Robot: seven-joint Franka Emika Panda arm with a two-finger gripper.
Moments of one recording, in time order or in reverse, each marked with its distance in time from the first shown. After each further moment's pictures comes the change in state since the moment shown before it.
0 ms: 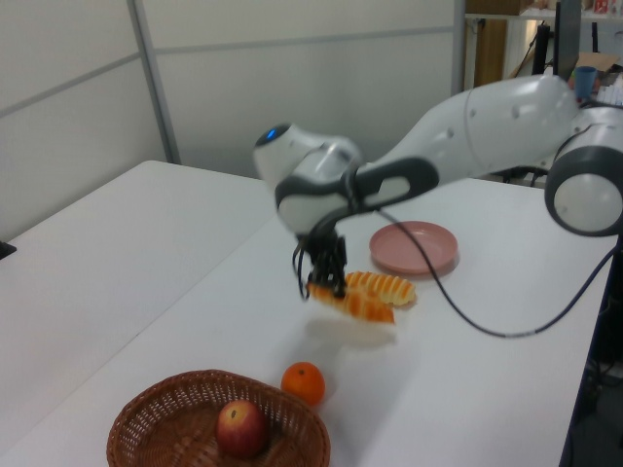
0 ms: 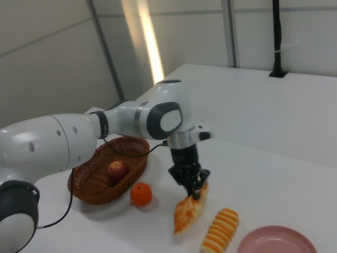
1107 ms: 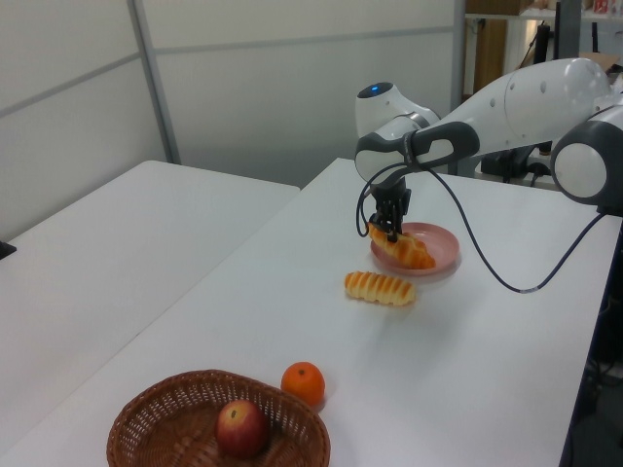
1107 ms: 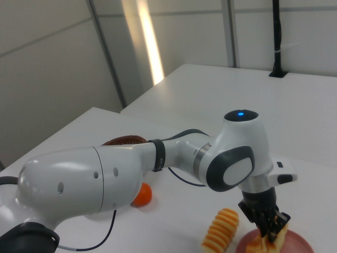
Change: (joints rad) arm -0.332 0.057 0.001 -0.009 -0.029 0.262 -0.072
